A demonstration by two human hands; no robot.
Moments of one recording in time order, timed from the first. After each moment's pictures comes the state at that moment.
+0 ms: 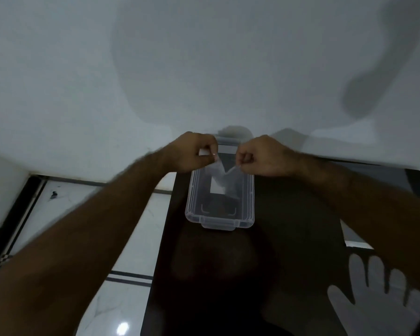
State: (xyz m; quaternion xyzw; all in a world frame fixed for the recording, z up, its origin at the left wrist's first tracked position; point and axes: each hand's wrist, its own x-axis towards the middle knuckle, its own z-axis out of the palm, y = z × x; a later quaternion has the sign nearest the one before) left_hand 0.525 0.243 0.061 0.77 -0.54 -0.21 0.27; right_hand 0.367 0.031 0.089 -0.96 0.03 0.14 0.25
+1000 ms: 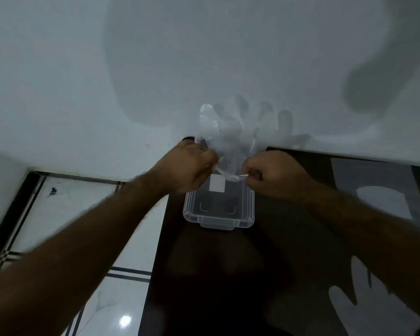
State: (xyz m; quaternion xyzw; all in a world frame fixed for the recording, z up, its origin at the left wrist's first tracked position) left_hand 0.497 0.263 0.043 0.76 -0.64 -0.04 0.14; right_hand 0.323 0.039 0.063 -0.98 0.01 0.02 0.20
